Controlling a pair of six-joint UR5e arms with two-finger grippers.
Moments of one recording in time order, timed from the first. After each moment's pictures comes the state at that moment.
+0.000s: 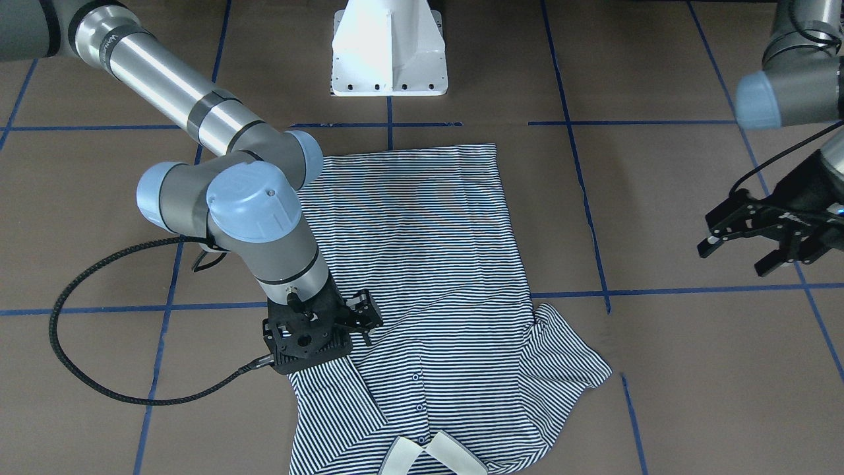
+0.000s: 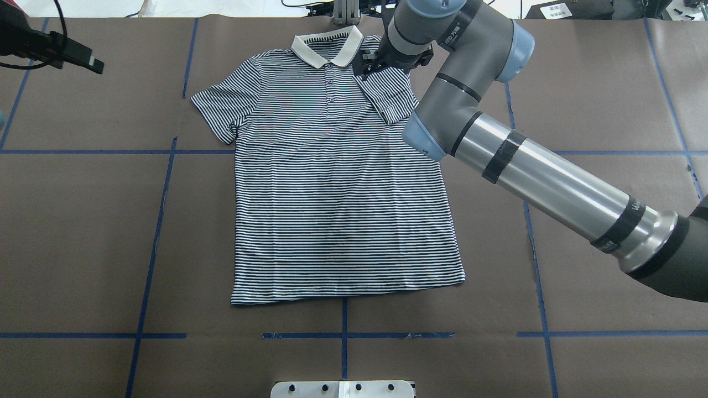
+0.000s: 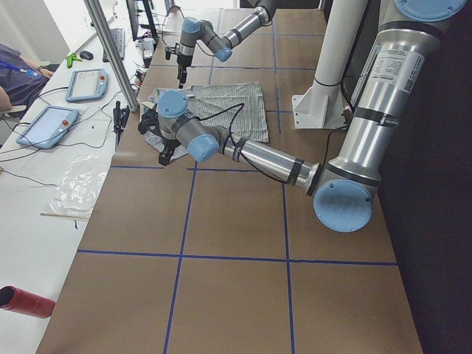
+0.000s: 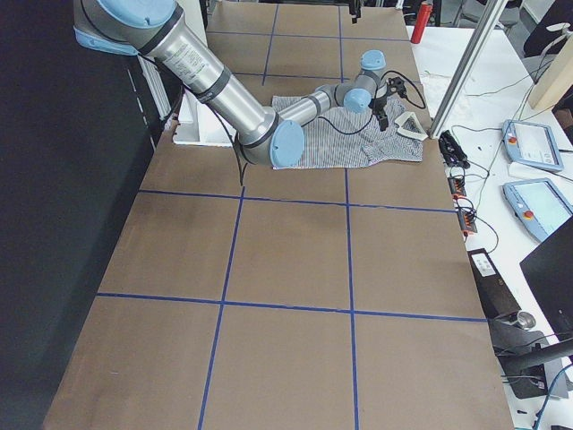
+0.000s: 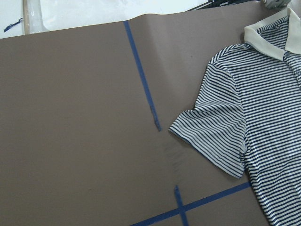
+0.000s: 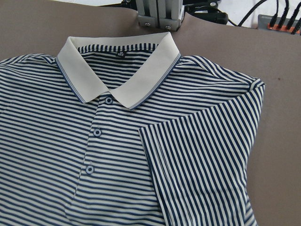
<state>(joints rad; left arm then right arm) -1.18 -1.94 -1.62 -2.02 -2.30 -0.65 0.84 -0.63 1.17 -1.22 1.94 0.84</state>
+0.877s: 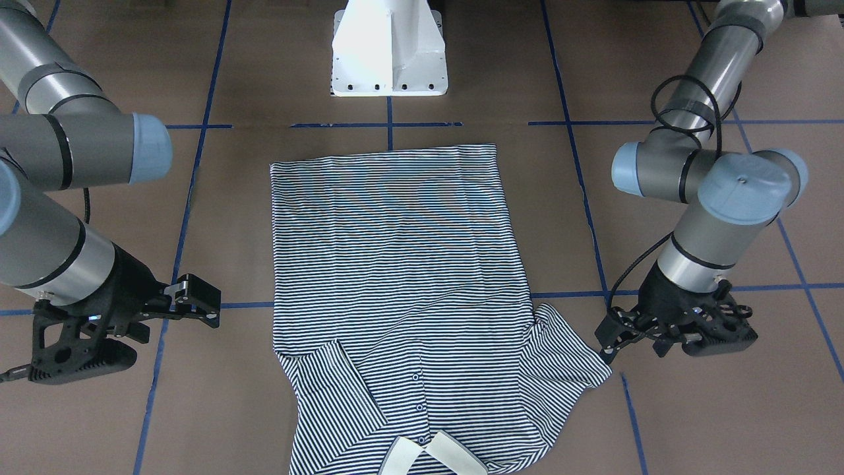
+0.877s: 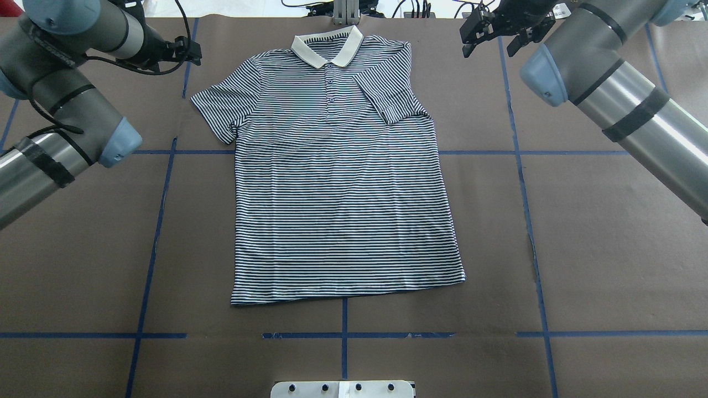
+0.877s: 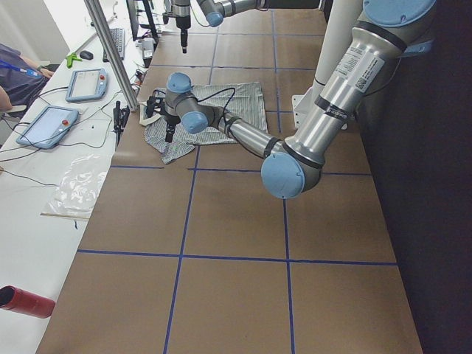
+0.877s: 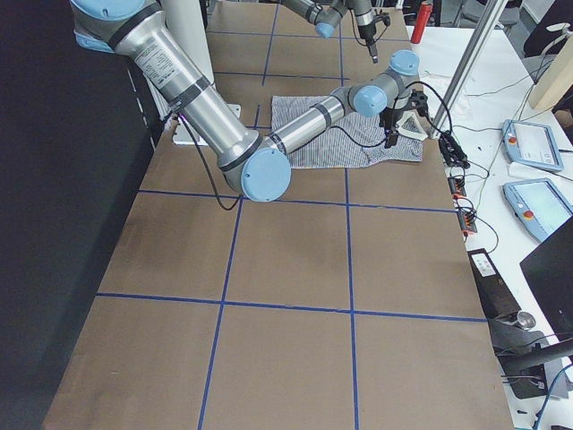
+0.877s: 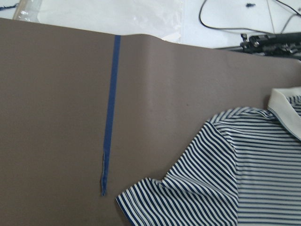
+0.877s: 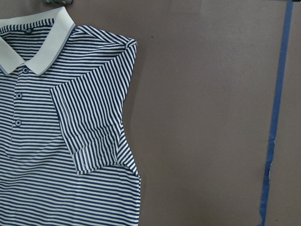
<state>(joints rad) -0.96 -2.19 -1.22 -2.23 -1.86 -1.09 1.07 -0.86 1.42 -1.47 2.27 0.66</state>
